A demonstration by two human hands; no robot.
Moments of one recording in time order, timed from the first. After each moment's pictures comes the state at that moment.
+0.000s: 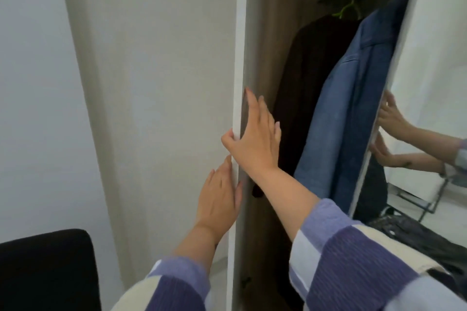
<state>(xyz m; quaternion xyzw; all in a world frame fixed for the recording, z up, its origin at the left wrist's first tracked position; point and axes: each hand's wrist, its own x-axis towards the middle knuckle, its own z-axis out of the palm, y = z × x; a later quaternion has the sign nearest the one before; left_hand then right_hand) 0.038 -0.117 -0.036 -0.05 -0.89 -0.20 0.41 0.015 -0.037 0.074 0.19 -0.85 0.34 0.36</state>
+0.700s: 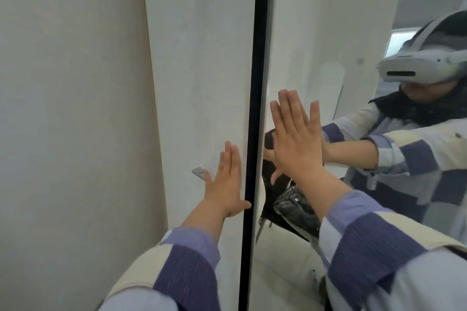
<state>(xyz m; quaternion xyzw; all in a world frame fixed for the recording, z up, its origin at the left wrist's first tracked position) -0.021 0.057 -0.013 -0.22 -0.96 -0.15 0.11 -0.004 0.222 0.065 -0.05 -0.88 -0.22 0.42</state>
